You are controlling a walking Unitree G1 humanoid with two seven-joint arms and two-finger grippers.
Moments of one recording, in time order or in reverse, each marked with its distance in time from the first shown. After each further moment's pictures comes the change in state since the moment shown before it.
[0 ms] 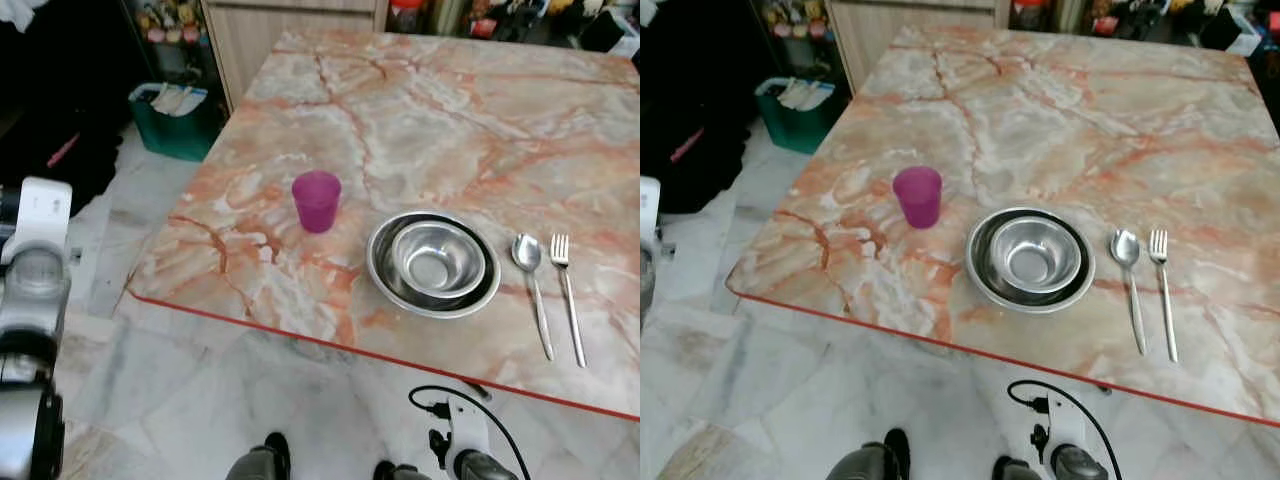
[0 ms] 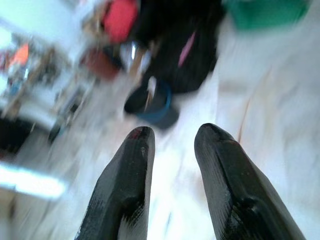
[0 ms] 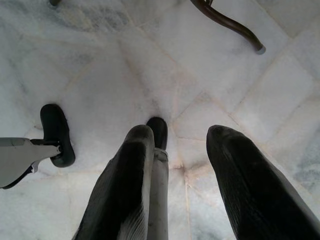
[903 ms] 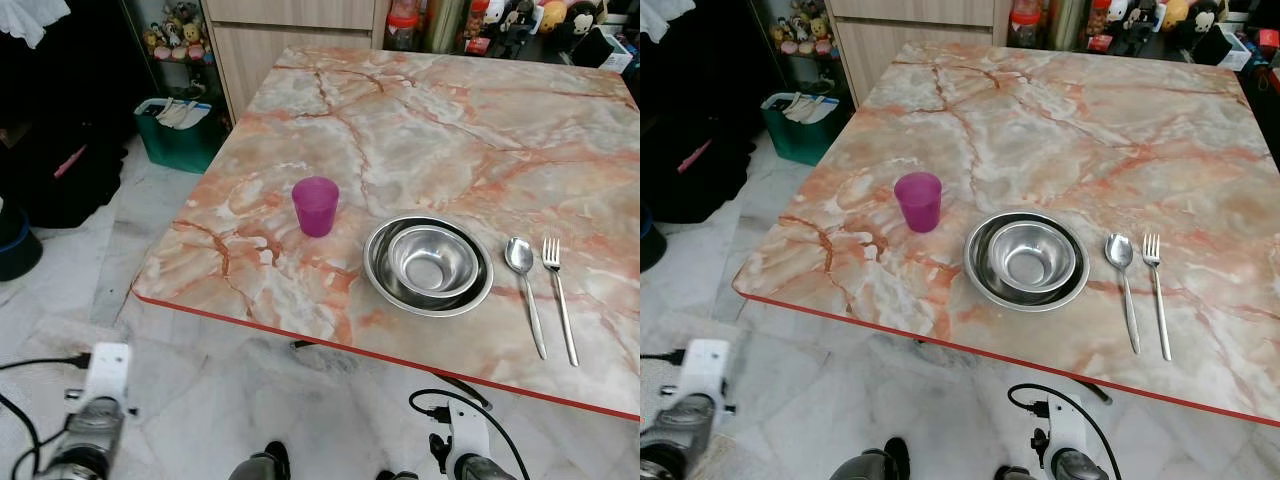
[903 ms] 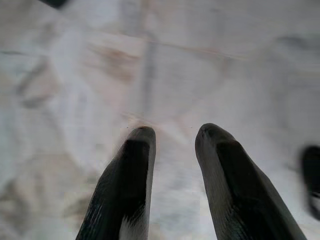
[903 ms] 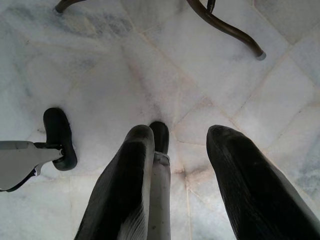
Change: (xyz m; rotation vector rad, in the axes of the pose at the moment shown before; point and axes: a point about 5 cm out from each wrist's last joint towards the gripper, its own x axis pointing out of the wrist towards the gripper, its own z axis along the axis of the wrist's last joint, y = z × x) left arm -0.091 -0.099 -0.127 -0.074 0.451 -0.405; right arm 0.000 0.000 -0.004 0.000 0.008 0.002
